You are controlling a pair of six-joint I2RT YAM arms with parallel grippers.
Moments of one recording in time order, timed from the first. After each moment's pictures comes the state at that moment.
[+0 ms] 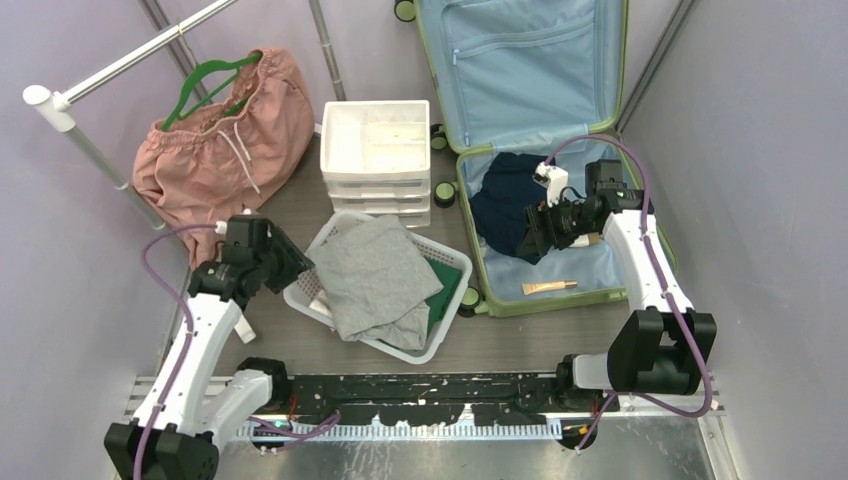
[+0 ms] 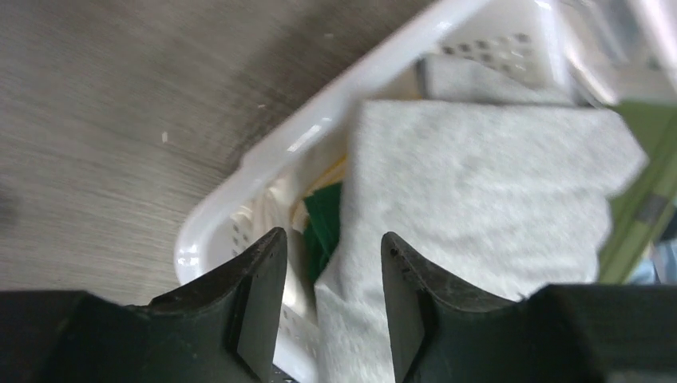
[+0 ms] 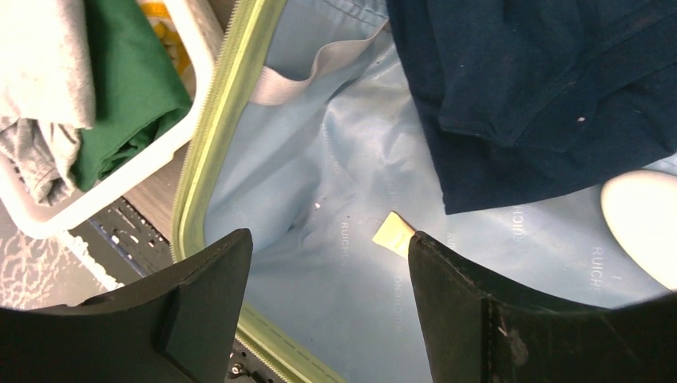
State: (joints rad) left arm -0.13 0.89 0.81 -0.82 -0.02 -0.83; right arm -0.07 1.35 1.16 -0.95 -0.65 -0.44
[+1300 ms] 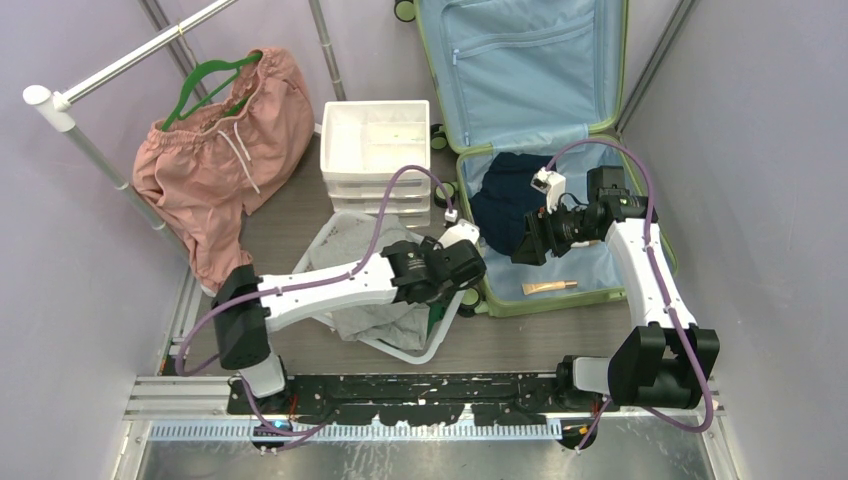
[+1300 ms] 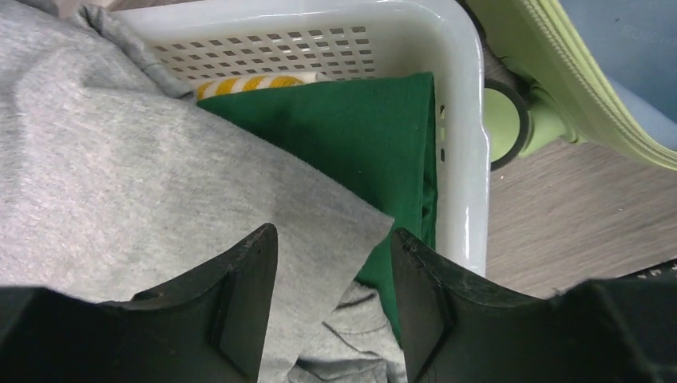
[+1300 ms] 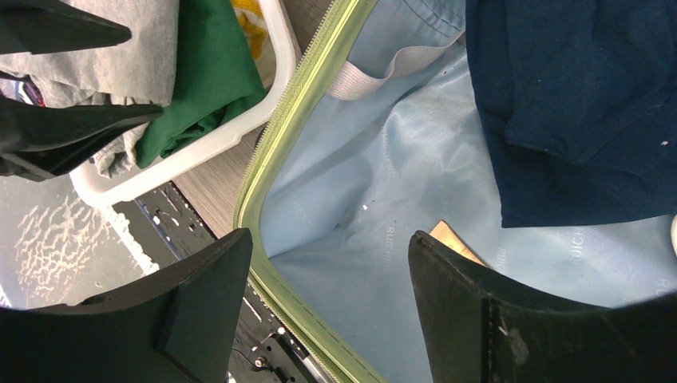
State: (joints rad) left arm -1.19 1.68 1.46 -0.86 -0.51 -0.52; right arm -0.07 1.28 1.13 -1.02 -0.79 -0.50
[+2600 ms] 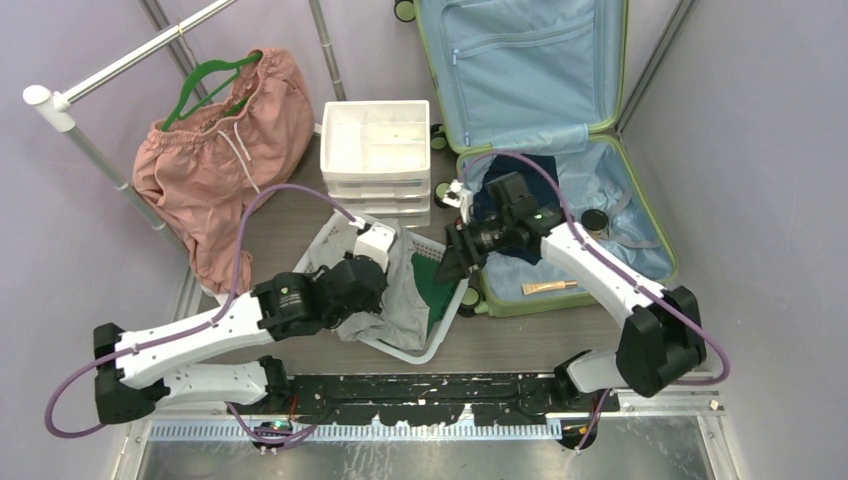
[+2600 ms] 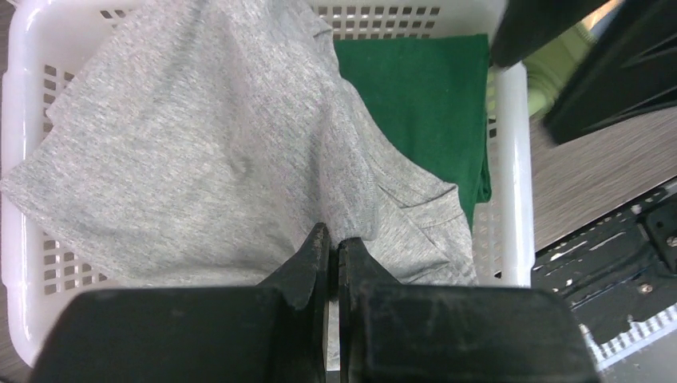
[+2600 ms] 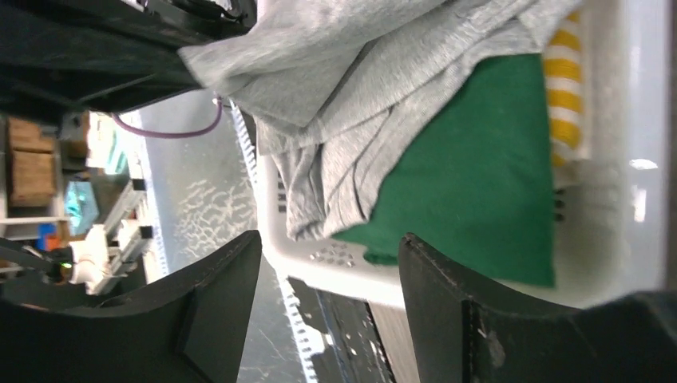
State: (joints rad) left arm -1.18 1.07 1.02 -0.71 -0.53 -0.50; right arm 0.44 1.35 1.08 -0.64 -0.95 -0.02
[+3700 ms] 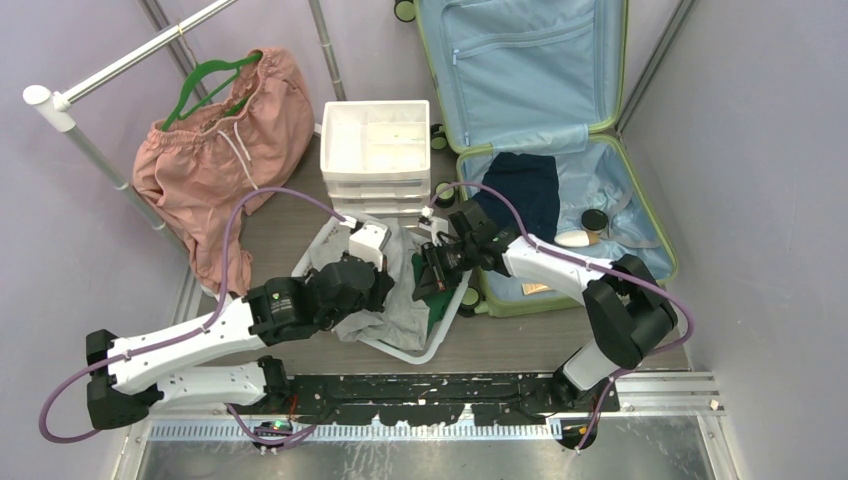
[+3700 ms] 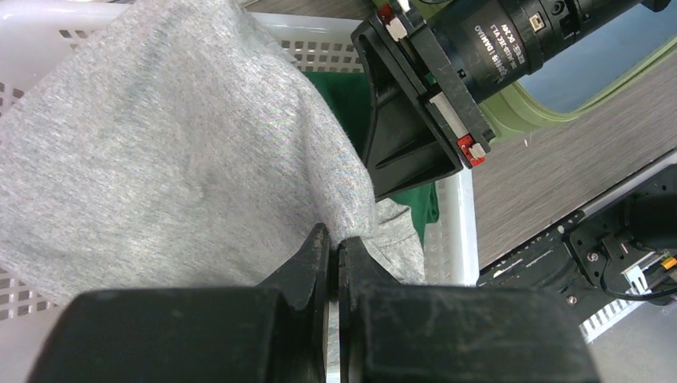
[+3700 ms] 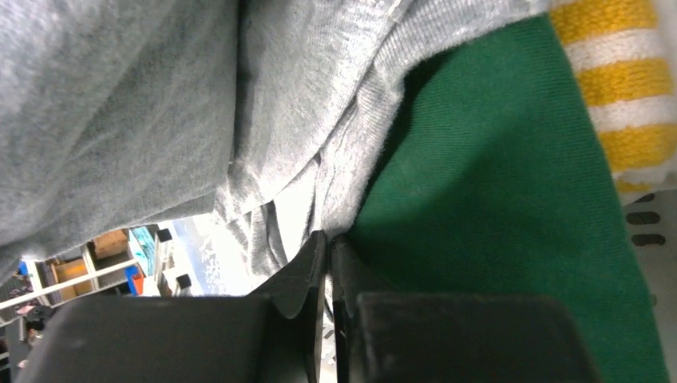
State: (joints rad) left arm -1.18 0.98 0.95 -0.58 -0.49 -0.54; right arm 0.68 1.55 0.93 -0.25 -0.73 0.45
